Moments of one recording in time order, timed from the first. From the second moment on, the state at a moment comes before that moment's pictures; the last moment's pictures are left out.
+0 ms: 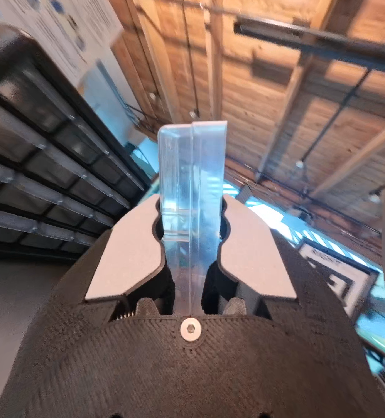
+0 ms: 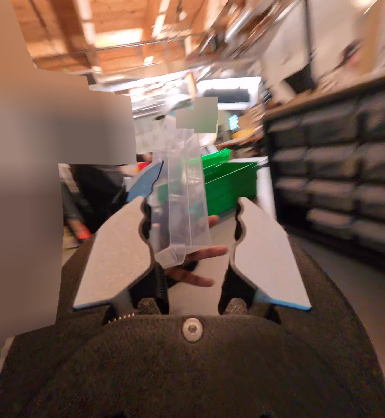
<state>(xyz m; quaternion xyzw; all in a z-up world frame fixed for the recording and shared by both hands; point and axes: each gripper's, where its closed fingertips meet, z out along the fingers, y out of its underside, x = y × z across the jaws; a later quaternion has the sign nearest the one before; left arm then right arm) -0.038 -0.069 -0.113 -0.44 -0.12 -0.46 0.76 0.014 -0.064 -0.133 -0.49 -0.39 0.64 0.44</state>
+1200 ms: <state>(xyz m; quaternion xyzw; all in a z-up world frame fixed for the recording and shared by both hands) 0.005 -0.101 -0.086 -0.40 0.01 -0.29 0.87 0.006 -0.085 -0.127 -0.37 -0.52 0.11 0.76</state>
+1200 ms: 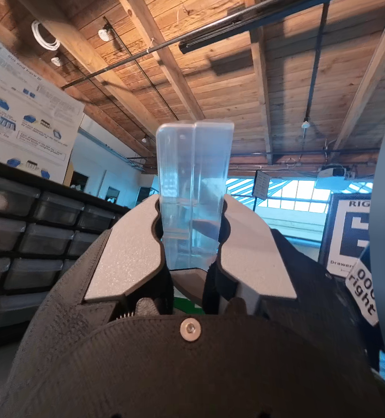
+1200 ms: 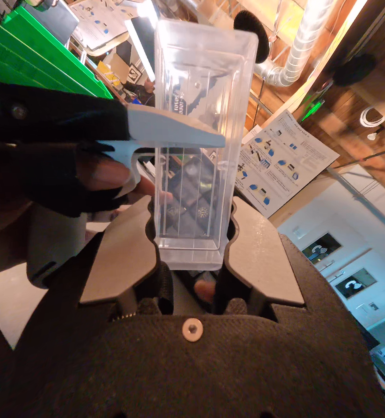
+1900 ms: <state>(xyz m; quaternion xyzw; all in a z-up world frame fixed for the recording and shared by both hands) -0.107 -0.101 -0.100 -0.48 0.10 0.06 0.87 0.176 0.084 -0.032 -0.46 -0.52 0.02 0.72</state>
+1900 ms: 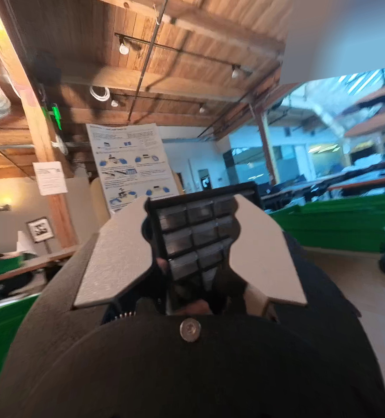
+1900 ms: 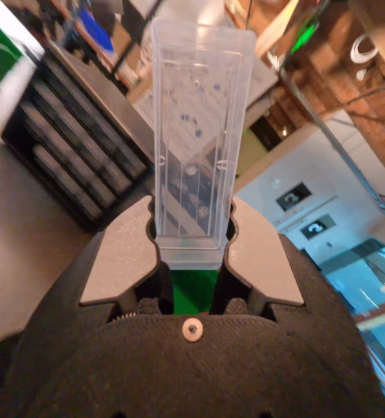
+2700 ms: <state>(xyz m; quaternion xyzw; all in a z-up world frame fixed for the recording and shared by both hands) -0.111 -0.098 -0.110 -0.47 0.09 -0.06 0.88 0.261 0.332 -0.249 -0.53 -0.81 -0.16 0.19</state>
